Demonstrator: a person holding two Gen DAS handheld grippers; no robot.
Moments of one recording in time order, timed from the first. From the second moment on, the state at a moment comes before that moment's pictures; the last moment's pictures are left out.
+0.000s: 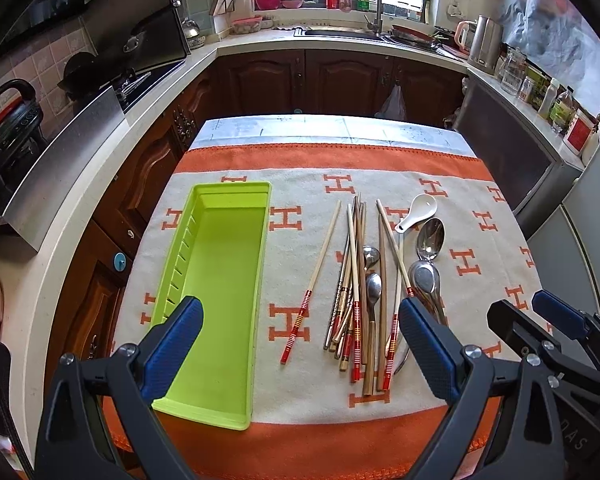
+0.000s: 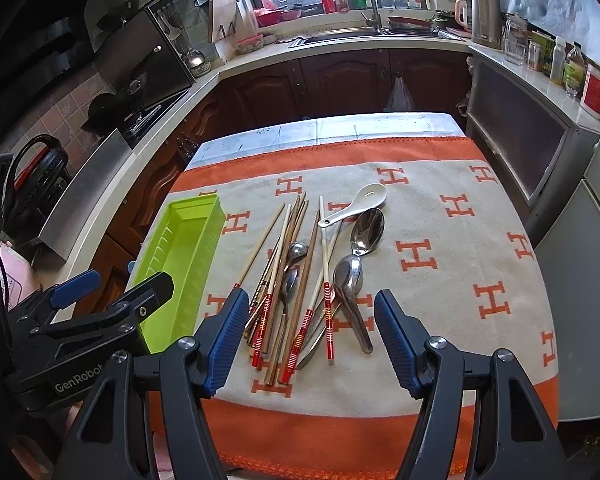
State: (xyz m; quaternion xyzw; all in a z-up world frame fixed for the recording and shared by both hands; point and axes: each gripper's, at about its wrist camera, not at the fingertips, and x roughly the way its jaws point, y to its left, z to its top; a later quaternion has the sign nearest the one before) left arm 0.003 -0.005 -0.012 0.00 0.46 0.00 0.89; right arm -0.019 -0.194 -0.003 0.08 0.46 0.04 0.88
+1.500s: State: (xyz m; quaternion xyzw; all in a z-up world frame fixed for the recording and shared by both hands) left arm 0.004 0.001 -0.017 -0.01 0.48 -0.01 0.88; right arm -0.021 -0.192 -0.008 0.08 0.46 0.04 0.88
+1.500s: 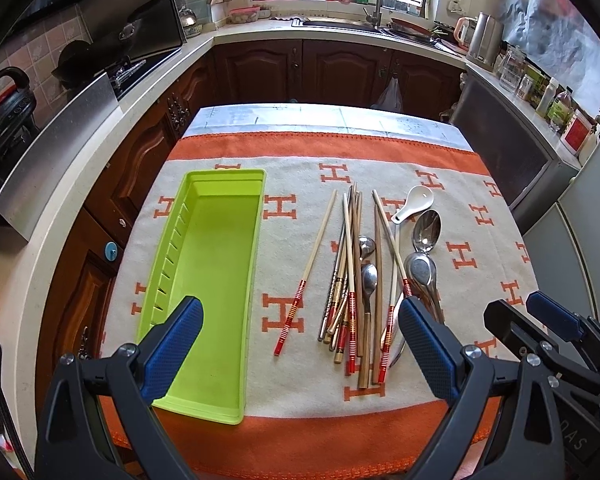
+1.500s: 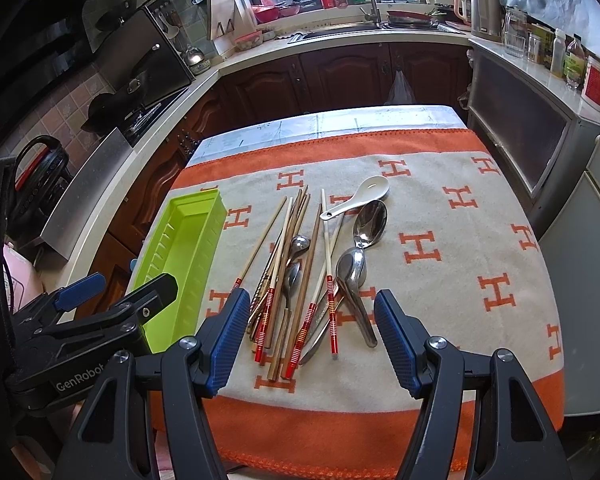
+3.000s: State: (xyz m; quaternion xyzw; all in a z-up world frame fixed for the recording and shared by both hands) left arm 0.171 -0.013 -0.123 0.04 0.61 -0.14 0.78; right arm 0.188 -0.210 -0.137 0.16 0.62 0.12 0.76
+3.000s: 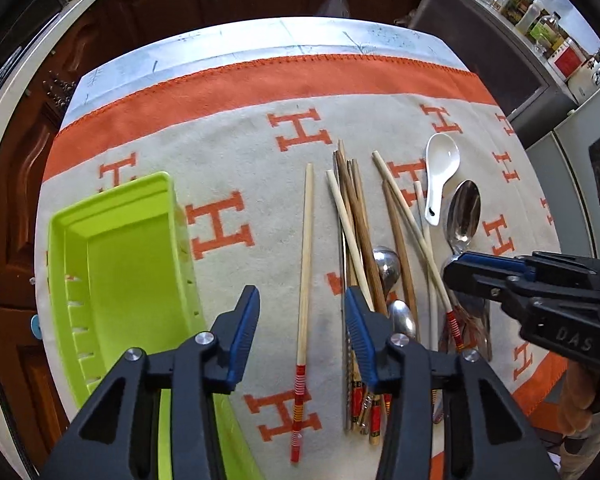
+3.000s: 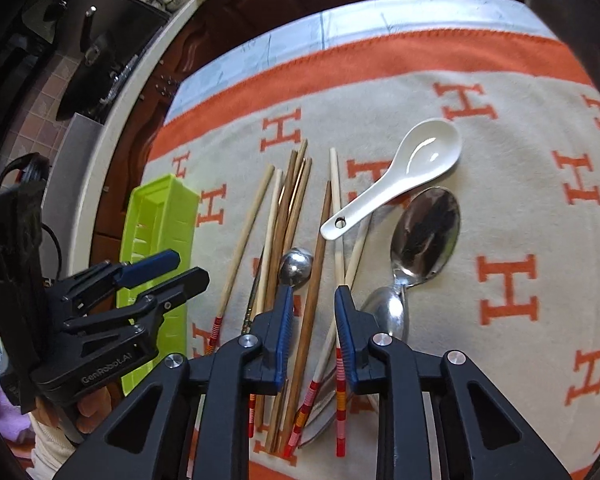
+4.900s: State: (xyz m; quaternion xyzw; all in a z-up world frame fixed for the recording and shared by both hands) left arm 0.135 0.077 -0.059 -0.05 0.63 -0.09 0.77; right arm 0.144 -0.161 -0.102 0.24 0.61 0.22 0.72
